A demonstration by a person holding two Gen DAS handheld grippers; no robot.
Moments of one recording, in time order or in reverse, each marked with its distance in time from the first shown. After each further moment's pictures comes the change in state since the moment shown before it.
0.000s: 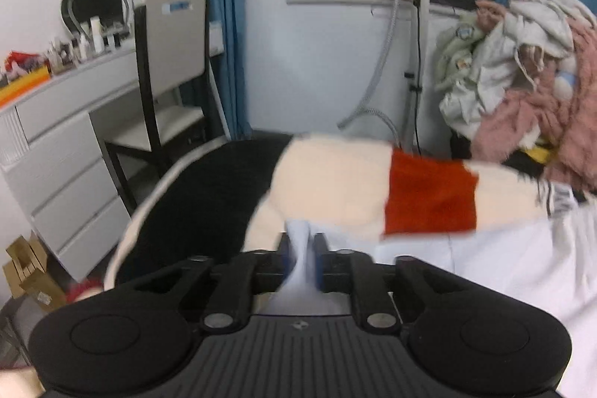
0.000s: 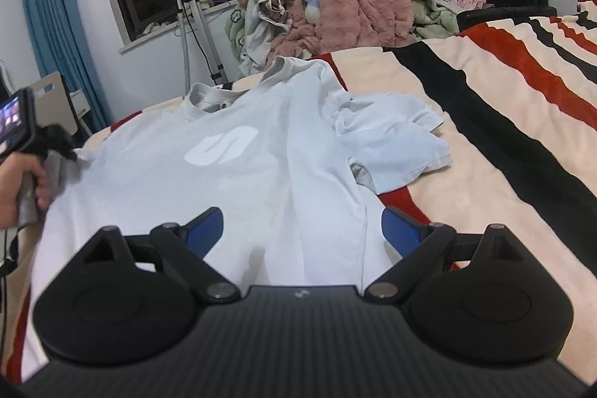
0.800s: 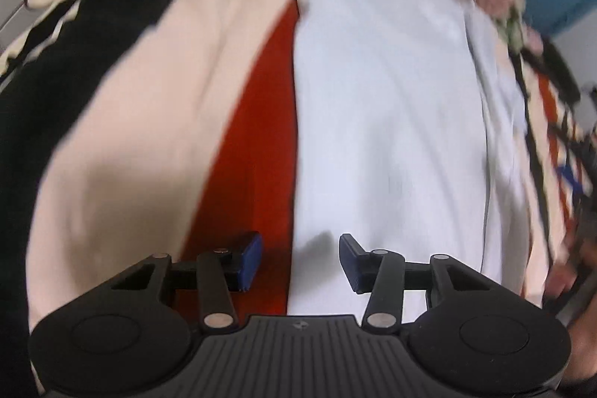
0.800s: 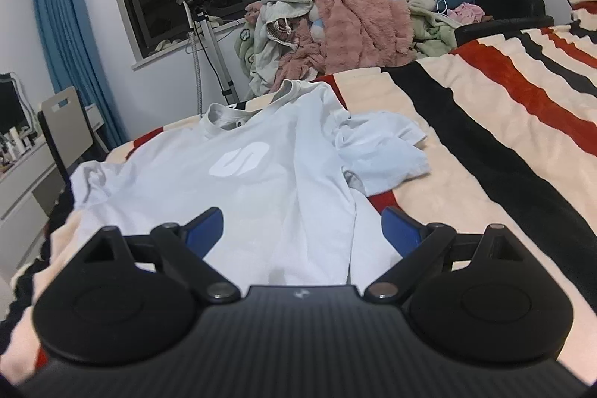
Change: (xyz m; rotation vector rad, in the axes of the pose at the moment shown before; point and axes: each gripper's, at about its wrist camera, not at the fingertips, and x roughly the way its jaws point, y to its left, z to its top) left arm -0.318 0.110 -0.261 -0.035 0.595 -0.451; right arm -0.075 -0.006 0.001 0.019 -0.046 0.043
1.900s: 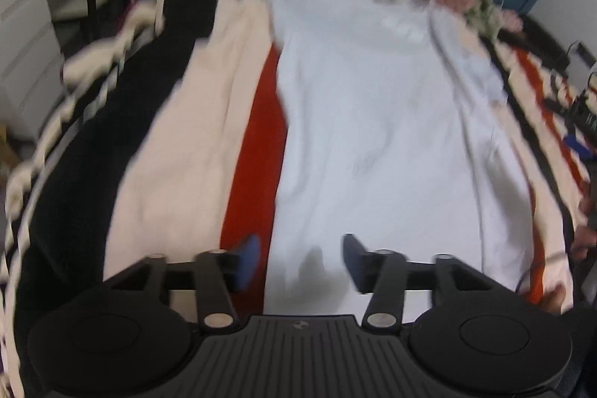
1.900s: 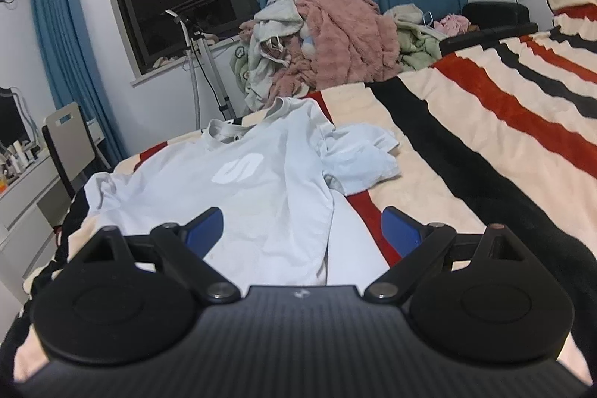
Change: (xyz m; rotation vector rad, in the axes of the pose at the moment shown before) left arm -0.114 -0.055 -0.054 0.181 -0.242 0.120; right arm -0.056 -0.013 -0.004 0.008 -0.054 -0.012
